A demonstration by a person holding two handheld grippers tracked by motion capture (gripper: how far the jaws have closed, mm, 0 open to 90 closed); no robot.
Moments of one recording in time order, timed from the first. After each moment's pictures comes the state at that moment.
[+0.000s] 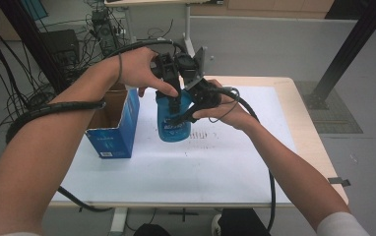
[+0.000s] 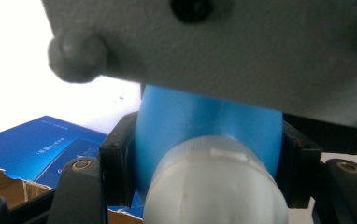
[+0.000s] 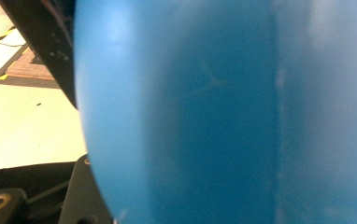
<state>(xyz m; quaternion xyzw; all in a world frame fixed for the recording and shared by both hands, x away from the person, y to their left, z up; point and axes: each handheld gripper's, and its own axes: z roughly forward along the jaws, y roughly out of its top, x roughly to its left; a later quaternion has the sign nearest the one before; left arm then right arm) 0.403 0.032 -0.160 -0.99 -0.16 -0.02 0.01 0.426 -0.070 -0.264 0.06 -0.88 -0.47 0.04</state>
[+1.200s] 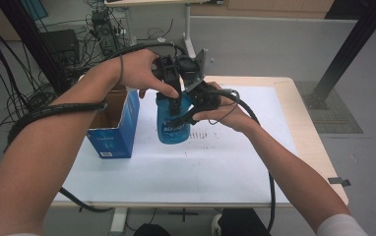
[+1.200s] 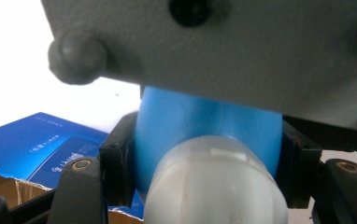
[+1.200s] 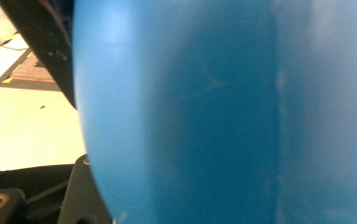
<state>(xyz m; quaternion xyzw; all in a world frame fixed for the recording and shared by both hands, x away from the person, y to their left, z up) 0.402 0.030 -0.164 -0.99 -0.17 -0.01 0.02 0.425 -0.070 -0.270 0.06 -0.87 -0.48 0.05</state>
